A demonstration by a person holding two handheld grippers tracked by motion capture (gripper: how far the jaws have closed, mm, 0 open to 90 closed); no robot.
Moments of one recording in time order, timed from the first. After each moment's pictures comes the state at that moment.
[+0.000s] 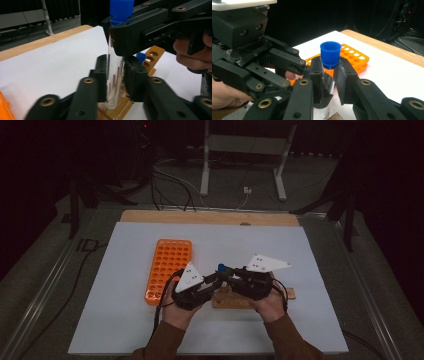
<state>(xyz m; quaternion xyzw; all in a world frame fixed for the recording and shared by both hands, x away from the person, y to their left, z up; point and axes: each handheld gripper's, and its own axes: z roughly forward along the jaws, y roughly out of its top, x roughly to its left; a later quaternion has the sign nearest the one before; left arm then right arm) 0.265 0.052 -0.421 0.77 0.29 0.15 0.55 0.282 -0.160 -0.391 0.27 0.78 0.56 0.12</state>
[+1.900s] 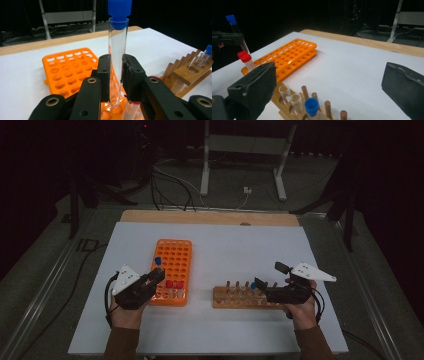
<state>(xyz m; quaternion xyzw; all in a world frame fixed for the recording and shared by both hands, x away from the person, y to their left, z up) 0.260 0.184 -0.443 0.71 0.41 0.23 0.53 0.276 -0.259 -0.422 0.39 0.71 0.56 0.19</state>
